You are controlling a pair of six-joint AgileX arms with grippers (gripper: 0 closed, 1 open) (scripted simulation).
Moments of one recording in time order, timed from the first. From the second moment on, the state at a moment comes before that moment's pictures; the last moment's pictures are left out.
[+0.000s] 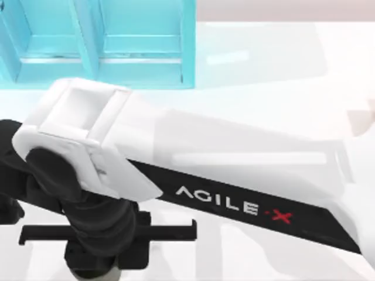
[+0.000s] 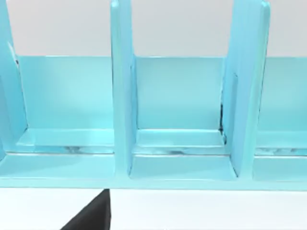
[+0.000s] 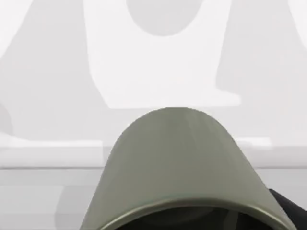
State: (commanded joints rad) left arm 0.00 0.00 0.00 0.00 0.00 0.00; right arm 1.22 2.24 2.17 -1.49 0.02 1.24
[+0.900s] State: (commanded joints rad) left arm 0.00 0.00 0.00 0.00 0.00 0.00; right arm 1.23 2.27 1.96 -1.25 0.02 1.25
